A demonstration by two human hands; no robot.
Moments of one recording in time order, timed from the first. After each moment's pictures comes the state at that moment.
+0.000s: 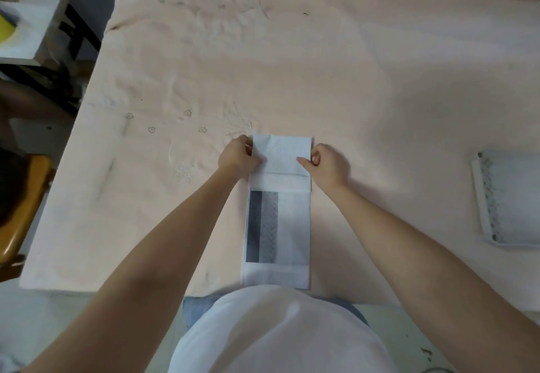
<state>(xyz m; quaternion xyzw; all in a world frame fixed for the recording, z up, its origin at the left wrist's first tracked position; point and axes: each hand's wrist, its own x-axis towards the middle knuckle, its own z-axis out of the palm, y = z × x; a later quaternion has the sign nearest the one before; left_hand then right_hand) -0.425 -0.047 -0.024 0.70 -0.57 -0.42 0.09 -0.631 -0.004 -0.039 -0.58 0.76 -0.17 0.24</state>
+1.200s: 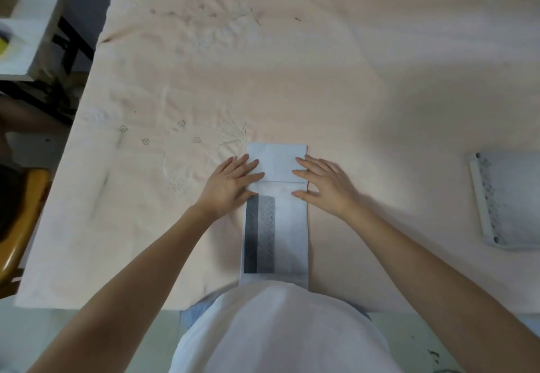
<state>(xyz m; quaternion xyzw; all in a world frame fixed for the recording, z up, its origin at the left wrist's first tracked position) -0.380 -0.013 -0.066 0.40 -0.90 -0.10 0.13 -0.660 0.022 -0.051 -0.81 0.56 -0.12 0.13</state>
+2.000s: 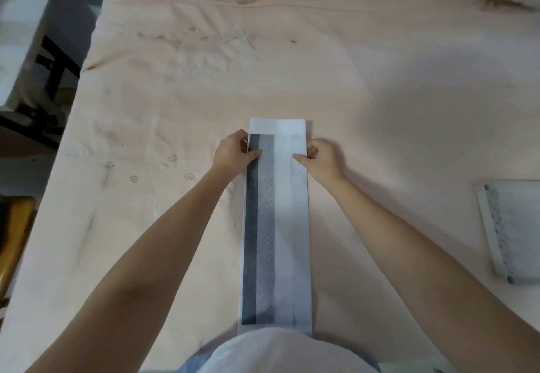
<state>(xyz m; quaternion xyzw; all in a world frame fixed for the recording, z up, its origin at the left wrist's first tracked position) -0.440 -0.152 -0.019 0.65 -0.63 -0.40 0.15 -0.645 -0.108 -0.029 -0.51 0.75 -0.25 0.34</state>
